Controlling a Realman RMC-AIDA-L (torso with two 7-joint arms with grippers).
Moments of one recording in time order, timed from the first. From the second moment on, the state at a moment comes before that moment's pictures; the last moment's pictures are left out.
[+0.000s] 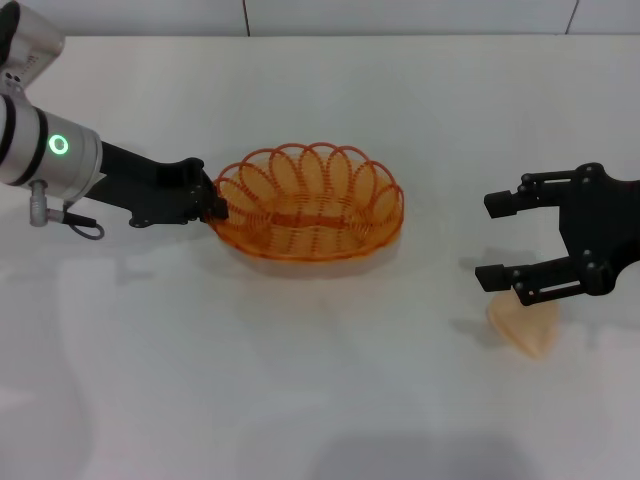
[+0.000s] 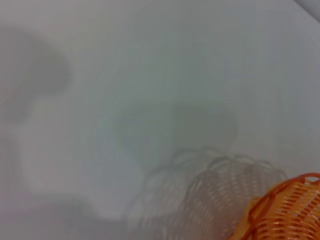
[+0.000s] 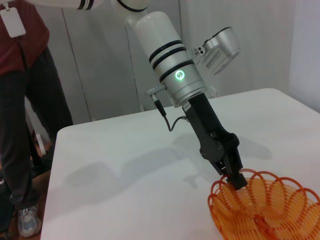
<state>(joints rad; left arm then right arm) -0.80 -2.02 0.75 0.64 2.53 1.35 -2.84 0.32 2.01 -1.17 -1.40 -1.82 -1.66 1.78</state>
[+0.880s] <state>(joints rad) -0.79 -2.02 0.75 0.63 2.44 1.36 -2.80 0.31 2.01 -1.17 -1.40 -1.82 -1.66 1.78</state>
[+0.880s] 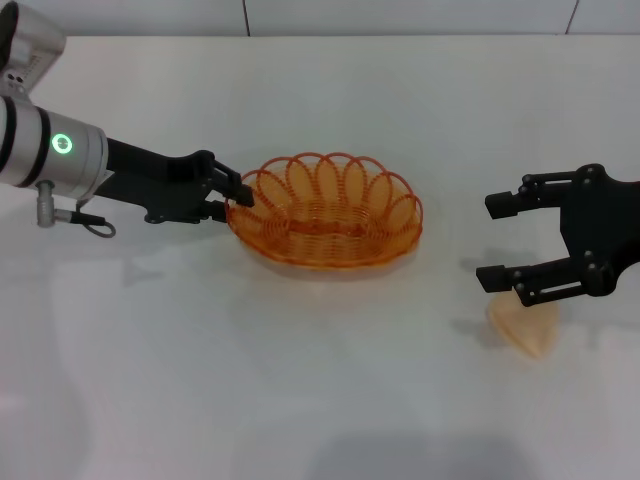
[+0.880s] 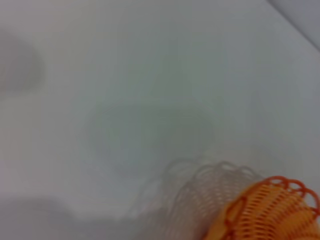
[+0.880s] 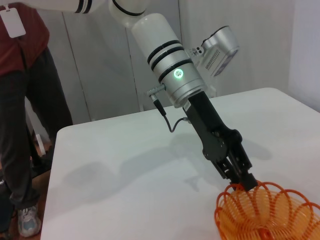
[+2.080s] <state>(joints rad) -0.72 -1.98 0.75 0.76 2.24 1.38 -2.56 0.31 2.01 -1.16 -1.39 -1.81 -1.64 1.78</state>
